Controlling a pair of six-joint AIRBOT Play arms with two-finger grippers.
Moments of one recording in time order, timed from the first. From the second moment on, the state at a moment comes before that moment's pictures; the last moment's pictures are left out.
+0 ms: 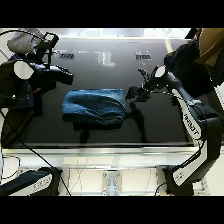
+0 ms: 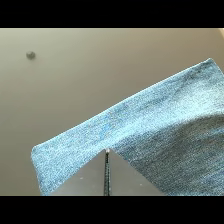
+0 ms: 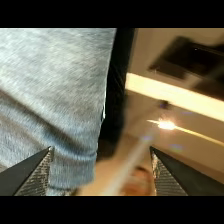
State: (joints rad) left arm -0.16 -1.20 1.36 1.29 -0.96 -1.16; right arm 0.14 -1.80 1.52 -0.93 1.28 1.45
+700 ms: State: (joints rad) left arm -0.16 -1.20 1.36 1.29 -0.96 -1.17; right arm 0.22 -1.96 1.40 -0.45 1.15 1.16
